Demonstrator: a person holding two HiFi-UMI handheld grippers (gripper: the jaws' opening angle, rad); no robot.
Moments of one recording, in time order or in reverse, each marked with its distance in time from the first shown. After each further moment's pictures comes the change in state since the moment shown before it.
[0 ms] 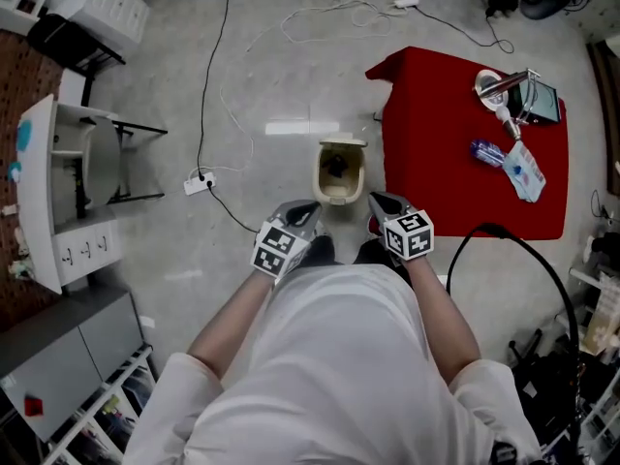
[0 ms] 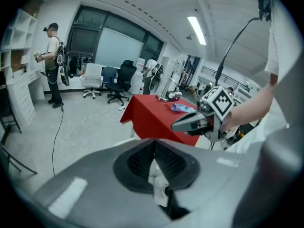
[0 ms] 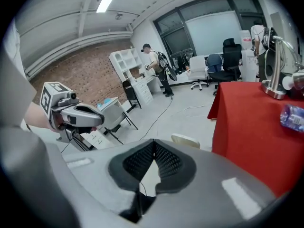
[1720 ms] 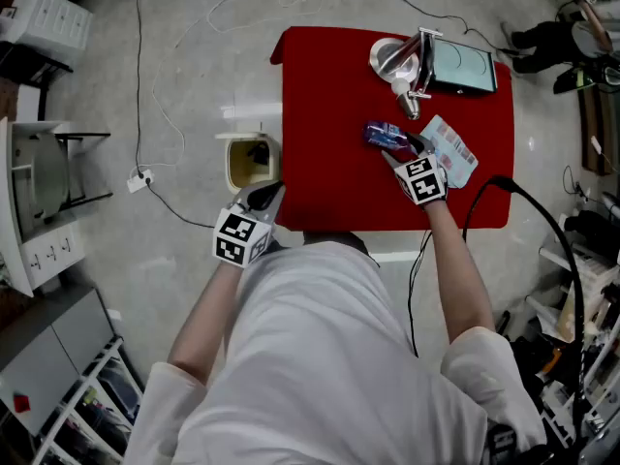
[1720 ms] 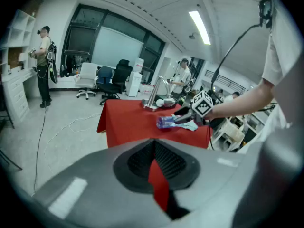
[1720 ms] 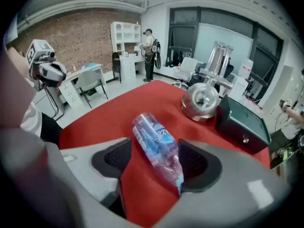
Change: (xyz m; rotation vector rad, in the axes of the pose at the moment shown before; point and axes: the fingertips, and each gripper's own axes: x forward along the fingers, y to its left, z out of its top) left arm 0.198 -0.158 0.119 -0.056 -0.026 0.018; right arm -0.181 -0.401 -0.015 -0.346 0.205 -0.273
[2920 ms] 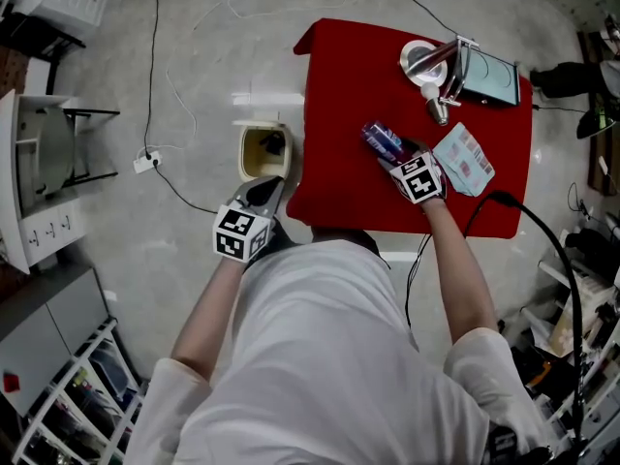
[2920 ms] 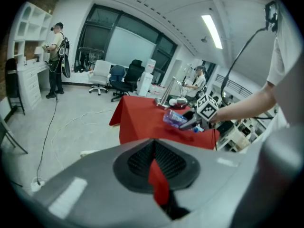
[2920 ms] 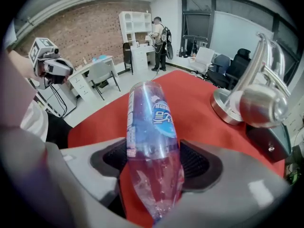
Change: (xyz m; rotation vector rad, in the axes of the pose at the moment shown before) left arm -0.028 0.049 -0.033 -0.113 -0.011 0.089; right arm 0.048 0.064 0.015 -0.069 0.105 0.141
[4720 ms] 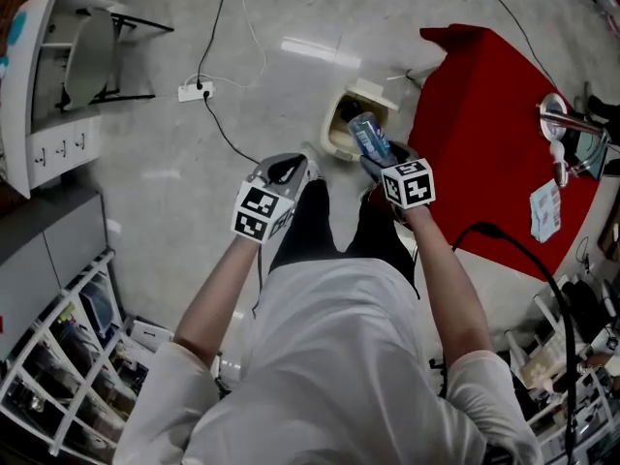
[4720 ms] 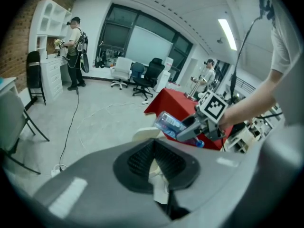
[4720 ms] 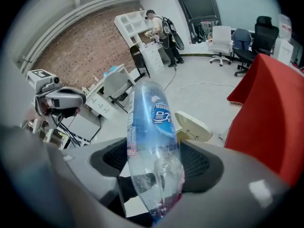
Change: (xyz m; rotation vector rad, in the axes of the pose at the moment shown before) left arm -0.136 0.223 -0.108 -0.079 0.031 0.120; right arm 0.170 0.308 0.175 0.193 0.017 0.312
